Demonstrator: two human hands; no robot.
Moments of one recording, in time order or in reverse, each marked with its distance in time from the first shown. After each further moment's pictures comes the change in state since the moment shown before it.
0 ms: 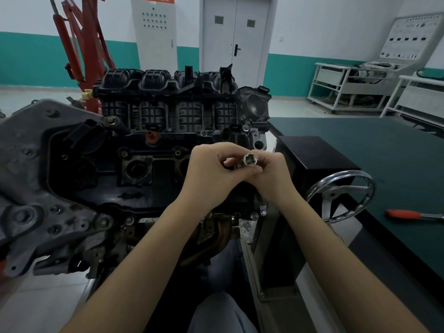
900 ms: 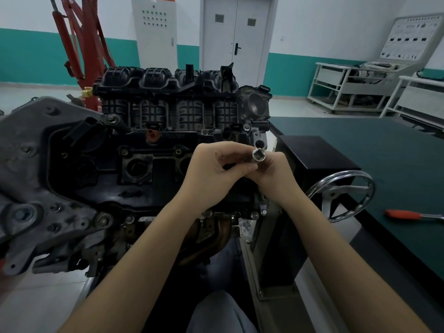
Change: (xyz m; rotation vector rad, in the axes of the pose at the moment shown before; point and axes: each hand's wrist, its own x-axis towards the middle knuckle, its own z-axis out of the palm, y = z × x) left_hand 0.000 0.000 -0.003 -0.129 -0.048 0.008; right_hand -0.001 -0.001 -0.003 0.043 -0.048 0.017
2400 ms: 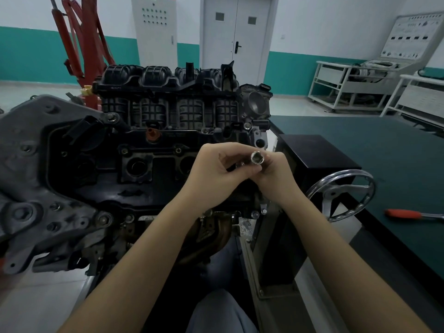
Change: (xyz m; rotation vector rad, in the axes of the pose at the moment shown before) left_hand -0.001 -0.003 0.002 -0.051 -0.078 -0.015; right_hand 0.000 0.009 0.000 -0.083 0.015 -0.029
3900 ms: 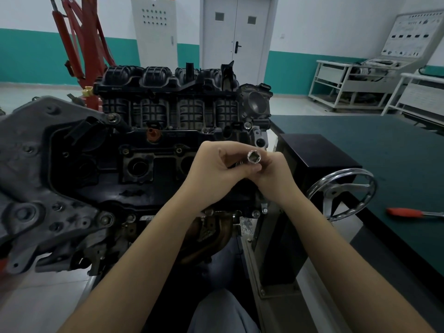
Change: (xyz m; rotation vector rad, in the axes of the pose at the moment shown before) left_hand 0.002 0.004 -0.003 0.019 -0.003 -0.037; right_hand -0.001 -0.002 0.003 -0.017 0.016 -0.013
